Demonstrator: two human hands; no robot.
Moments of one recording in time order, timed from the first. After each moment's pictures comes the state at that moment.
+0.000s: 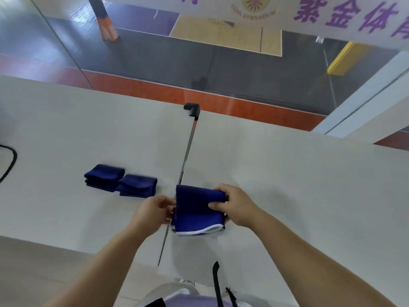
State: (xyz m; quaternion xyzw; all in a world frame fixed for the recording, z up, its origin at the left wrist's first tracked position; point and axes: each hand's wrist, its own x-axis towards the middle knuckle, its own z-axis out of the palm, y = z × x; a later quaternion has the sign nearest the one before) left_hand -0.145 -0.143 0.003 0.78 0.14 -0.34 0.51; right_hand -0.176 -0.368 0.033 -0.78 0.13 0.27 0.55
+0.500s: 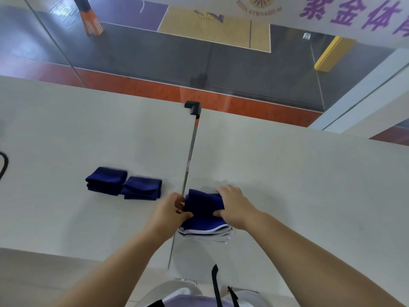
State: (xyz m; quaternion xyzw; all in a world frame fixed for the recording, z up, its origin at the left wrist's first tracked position) left_hand -0.146 -0.150 -0.005 0.83 0.05 -0.33 0.44; right_hand -0.166 -0.344 0.009 -0.92 0.07 0.31 0.23
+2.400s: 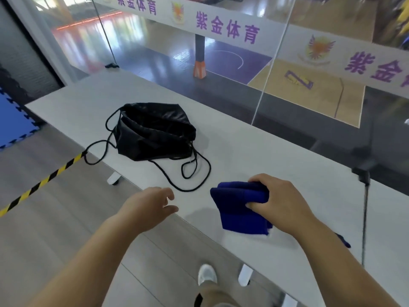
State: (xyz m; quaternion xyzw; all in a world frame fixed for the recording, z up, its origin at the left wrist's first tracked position) left_hand -0.127 0.347 0.114 0.97 0.05 -0.19 0.16; right_hand -0.087 0.066 0.152 -0.94 -0.12 0.13 0.29
